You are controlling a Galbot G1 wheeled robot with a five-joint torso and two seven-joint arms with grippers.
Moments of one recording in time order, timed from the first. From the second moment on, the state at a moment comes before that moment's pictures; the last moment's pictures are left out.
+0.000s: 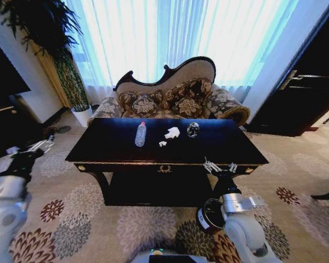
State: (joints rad) left arm 1.47 -0.99 -1.14 -2.25 -1.06 0.31 -0.12; right arm -1.57 1.26 0.56 2.26 0.44 0.15 0.11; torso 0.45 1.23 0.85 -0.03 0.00
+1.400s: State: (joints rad) left arm 0.59 -0.93 -0.09 -1.82 -1.07 0.51 -0.44; right arm -1.58 1.31 0.47 2.22 0.31 0.17 0.05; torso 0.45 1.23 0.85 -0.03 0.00
